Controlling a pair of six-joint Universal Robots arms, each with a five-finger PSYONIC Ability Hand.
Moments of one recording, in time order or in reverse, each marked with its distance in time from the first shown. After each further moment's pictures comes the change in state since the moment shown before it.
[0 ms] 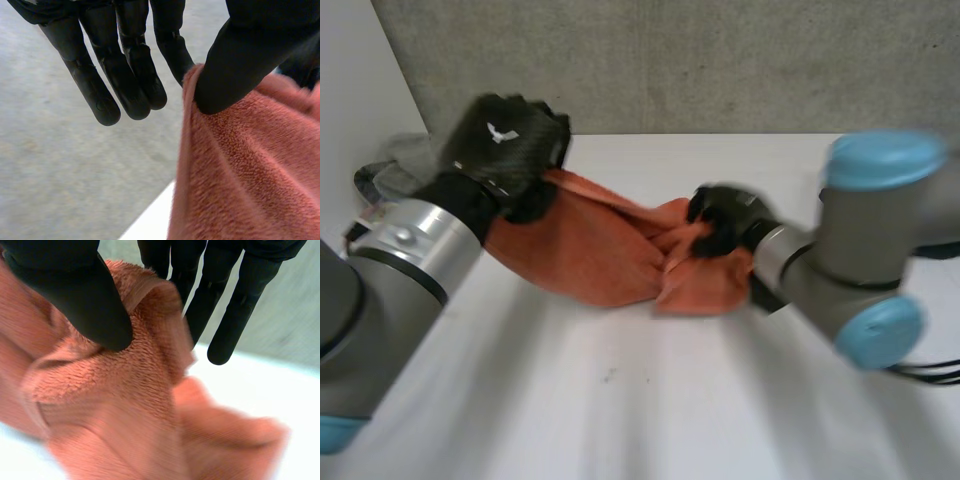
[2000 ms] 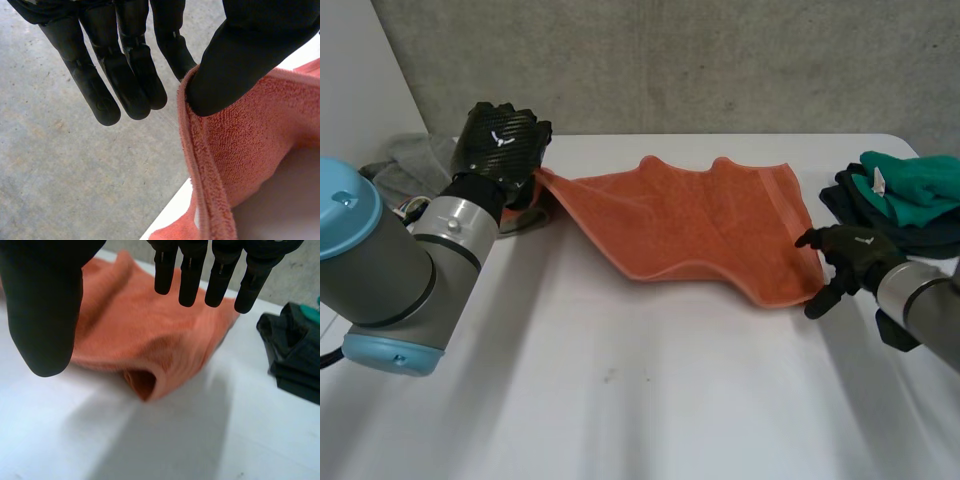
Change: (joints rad) left arm 0.062 -0.266 0.040 0.275 -0.041 0.126; right arm -0.360 -0.101 0.365 -0.067 -0.099 -0.310; left_hand 0.000 0.003 0.004 0.004 0.000; right_hand -0.692 -0.787 -0.838 -0.847 -0.814
